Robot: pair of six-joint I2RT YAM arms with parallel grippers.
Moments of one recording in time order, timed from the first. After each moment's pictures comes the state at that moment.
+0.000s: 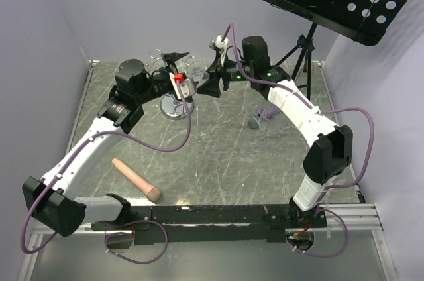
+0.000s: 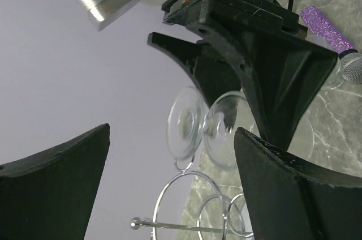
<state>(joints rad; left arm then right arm) -0.48 1.24 1.25 -0.02 0.51 0.89 0.47 1.69 1.65 -0.31 -0.88 -0.17</state>
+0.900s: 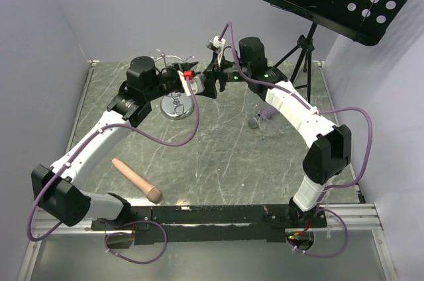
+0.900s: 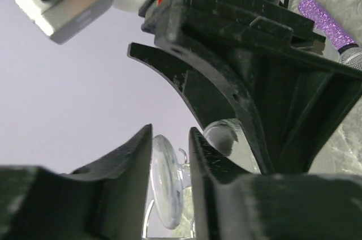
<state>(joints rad) -0.50 1.33 1.28 -0.01 0.47 0.89 0.51 1.70 1.64 -0.27 -0.87 -0.08</state>
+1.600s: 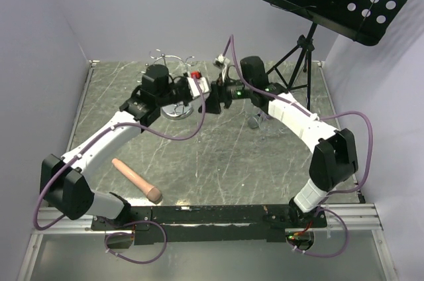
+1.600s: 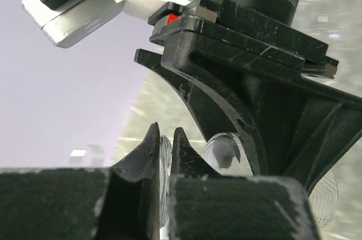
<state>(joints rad) -0.54 1.39 1.24 -0.03 0.49 0.66 0.49 1.63 1.43 -0.25 -0.85 0.12</state>
